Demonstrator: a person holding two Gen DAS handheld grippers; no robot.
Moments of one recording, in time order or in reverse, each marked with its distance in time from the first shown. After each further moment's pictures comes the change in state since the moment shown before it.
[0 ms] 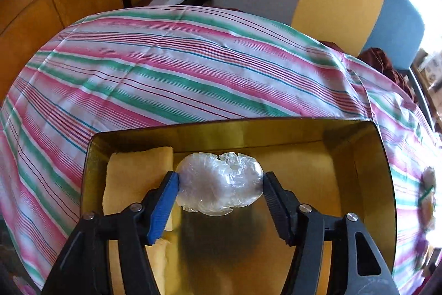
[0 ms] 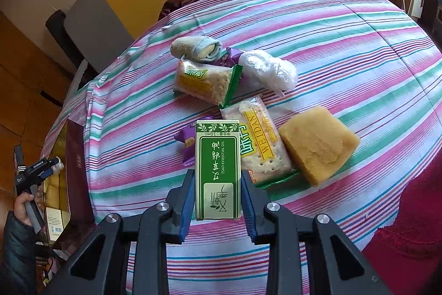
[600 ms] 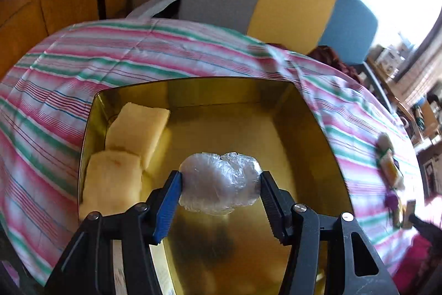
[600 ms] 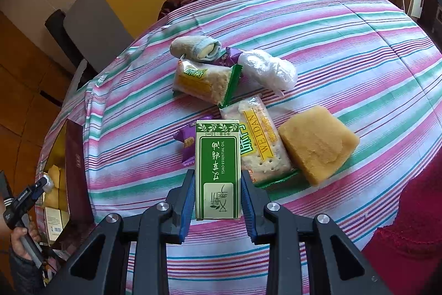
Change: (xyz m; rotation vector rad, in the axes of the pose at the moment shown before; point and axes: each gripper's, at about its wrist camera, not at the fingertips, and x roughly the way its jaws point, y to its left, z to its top) left arm -0.067 -0.002 -0.065 0.056 -0.068 -0.169; right arm 0.000 0.001 0.001 0.000 0.001 -0.002
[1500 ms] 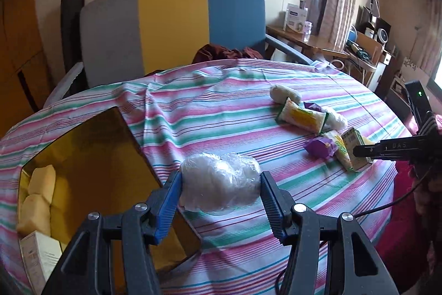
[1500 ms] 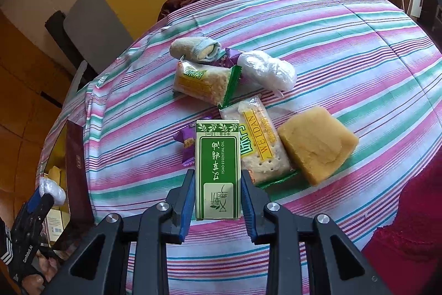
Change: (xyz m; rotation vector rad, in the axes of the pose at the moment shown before) left arm -0.056 -0.207 -0.100 0.478 -0.194 -0.180; right arm -0.001 -0.001 0.000 0.003 -0.002 -0.003
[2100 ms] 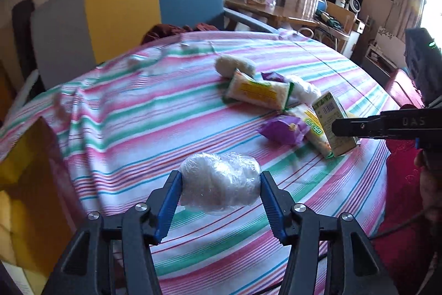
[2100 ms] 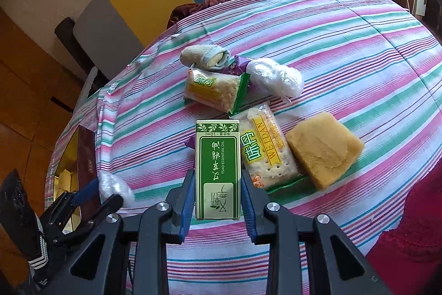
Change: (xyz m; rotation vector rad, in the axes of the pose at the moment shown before) left arm 0.065 -0.075 0.006 0.129 0.102 -0.125; right arm -0.005 0.002 0.001 -0.007 -0.028 0.065
